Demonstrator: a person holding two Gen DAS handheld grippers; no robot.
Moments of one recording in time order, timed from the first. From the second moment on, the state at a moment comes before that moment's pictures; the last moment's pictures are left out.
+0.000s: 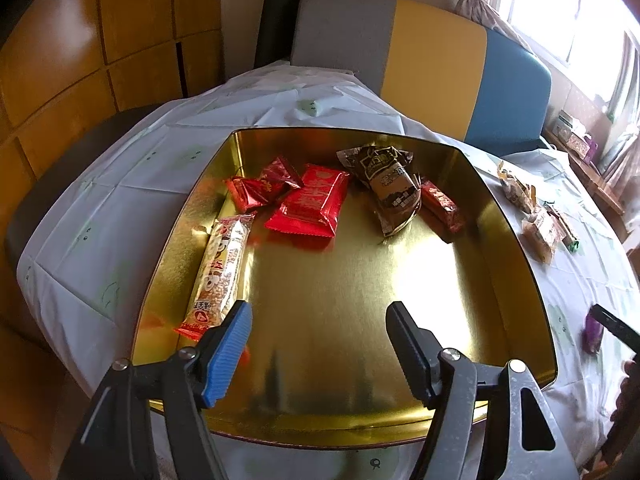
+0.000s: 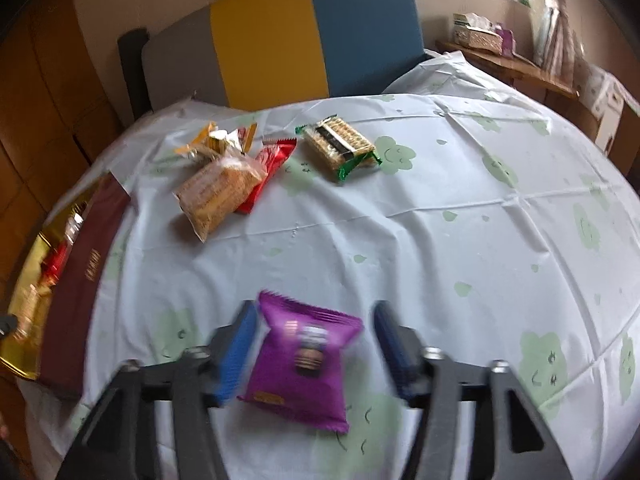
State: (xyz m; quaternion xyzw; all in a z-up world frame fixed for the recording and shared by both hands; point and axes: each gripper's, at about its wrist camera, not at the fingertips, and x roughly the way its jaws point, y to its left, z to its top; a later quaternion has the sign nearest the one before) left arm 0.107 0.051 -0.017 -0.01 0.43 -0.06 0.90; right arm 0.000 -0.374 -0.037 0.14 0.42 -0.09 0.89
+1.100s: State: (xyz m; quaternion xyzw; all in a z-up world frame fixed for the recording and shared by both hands) left arm 0.112 0.103 -0.002 -0.04 0.43 -0.01 0.90; right arm 0.071 -0.194 0.041 0.06 0.41 0.13 0.90
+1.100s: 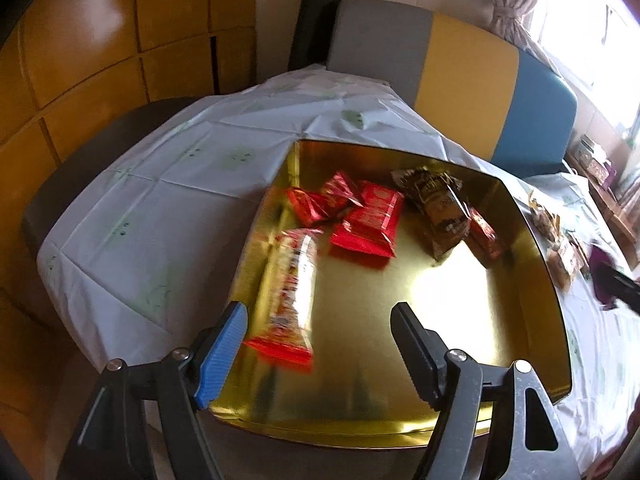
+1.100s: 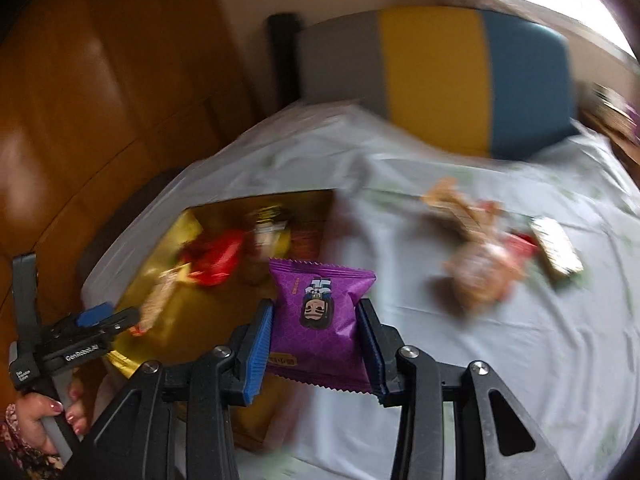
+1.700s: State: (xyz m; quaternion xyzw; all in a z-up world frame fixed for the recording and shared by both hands) left arm 0.100 0.160 -0.004 -0.07 0.43 0.04 0.90; right arm 0.158 -0.025 -0.033 0.02 0.52 0.21 0.83
